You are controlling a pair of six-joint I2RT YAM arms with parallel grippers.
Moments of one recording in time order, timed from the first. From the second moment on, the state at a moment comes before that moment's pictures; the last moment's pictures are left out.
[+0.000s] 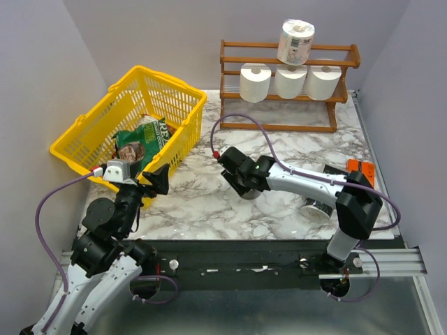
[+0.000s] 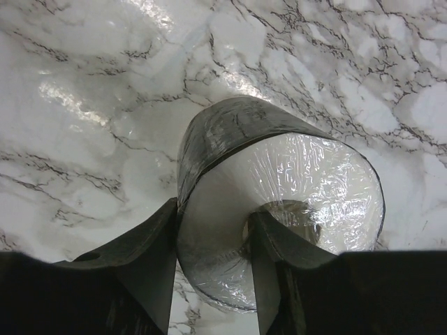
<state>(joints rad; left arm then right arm) -0.58 0.26 0.68 -0.33 -0.35 -0.21 0.97 1.71 1.28 -0.65 0.31 0.12</state>
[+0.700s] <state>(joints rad) -0.58 0.26 0.68 -0.33 -0.35 -0.21 0.59 1.72 1.31 -0.23 0.08 -0.75</state>
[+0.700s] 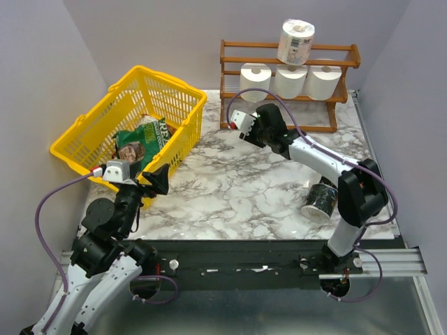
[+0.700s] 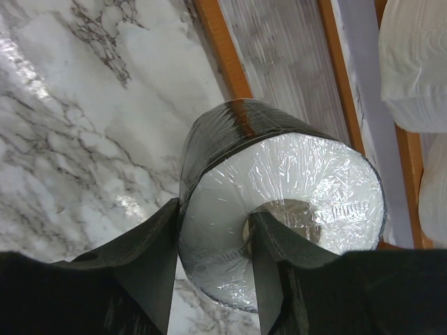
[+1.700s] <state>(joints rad) -0.58 0.26 0.68 -0.33 -0.35 -0.21 0.51 1.97 1.49 -0.10 -0.03 -1.06</state>
